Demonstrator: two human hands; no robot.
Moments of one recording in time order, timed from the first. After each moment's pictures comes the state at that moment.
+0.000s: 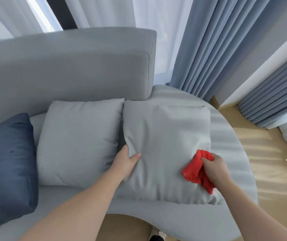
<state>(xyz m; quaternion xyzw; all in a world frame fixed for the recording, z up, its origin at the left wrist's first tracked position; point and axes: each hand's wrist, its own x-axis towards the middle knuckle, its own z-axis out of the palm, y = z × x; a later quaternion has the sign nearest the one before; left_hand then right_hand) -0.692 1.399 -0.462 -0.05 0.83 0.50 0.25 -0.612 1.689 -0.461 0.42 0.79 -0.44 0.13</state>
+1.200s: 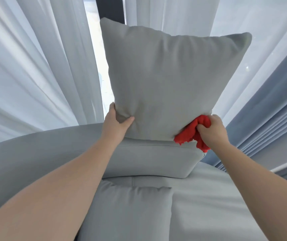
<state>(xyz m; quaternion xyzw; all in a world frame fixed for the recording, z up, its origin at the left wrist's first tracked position) -1.100 1.235 -0.242 -0.01 0.85 0.52 -0.06 -1.055 1.544 -0.251 0.21 0.89 -0.39 -0.09</state>
